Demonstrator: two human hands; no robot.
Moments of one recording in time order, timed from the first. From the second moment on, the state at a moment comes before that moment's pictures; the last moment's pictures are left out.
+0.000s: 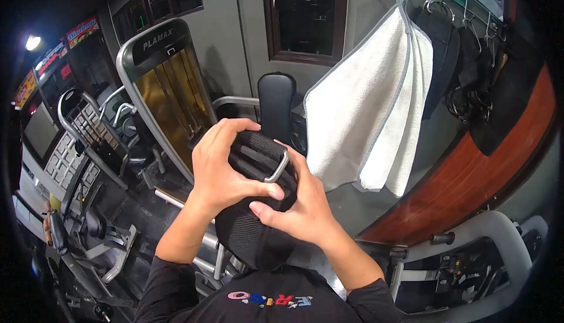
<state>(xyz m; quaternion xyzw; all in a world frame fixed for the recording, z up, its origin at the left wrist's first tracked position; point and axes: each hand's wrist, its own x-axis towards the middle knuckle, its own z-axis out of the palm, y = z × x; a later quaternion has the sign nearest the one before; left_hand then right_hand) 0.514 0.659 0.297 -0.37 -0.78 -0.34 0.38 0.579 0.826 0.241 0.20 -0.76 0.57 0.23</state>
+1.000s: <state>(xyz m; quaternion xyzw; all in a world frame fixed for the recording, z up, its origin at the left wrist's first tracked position) 0.499 0.633 0.286 -0.39 -0.67 -0.62 -0.13 0.582 0.848 0.250 0.22 -0.72 0.62 0.19</state>
